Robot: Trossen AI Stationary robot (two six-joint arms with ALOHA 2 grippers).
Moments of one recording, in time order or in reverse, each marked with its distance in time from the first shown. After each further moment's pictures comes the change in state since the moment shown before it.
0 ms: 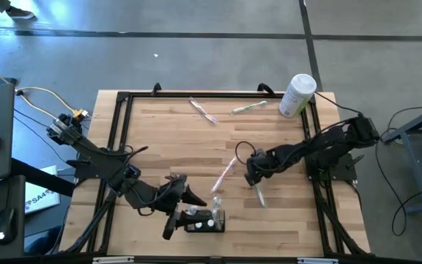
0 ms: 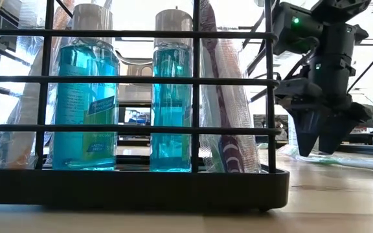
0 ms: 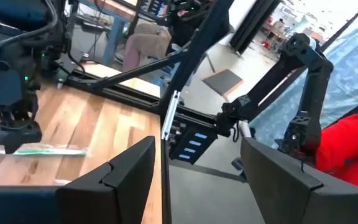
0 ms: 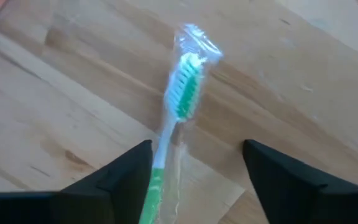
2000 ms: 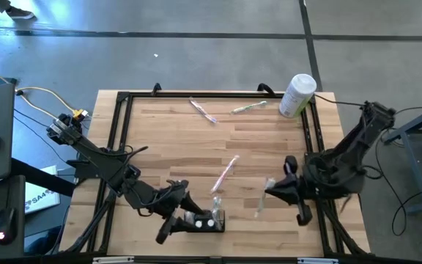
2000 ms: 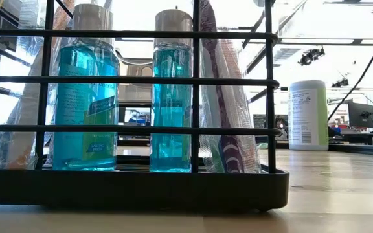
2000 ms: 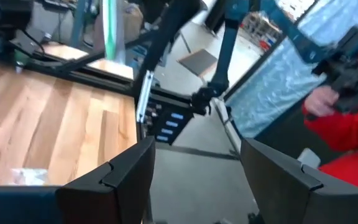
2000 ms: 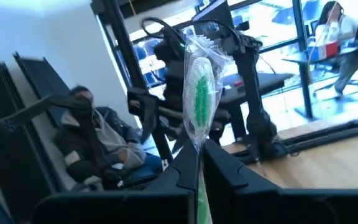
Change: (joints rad) left arm 0.000 -0.001 0.001 -0.014 0.145 0.003; right arm 0.732 -0.461 0.228 0.785 0.794 -0.952
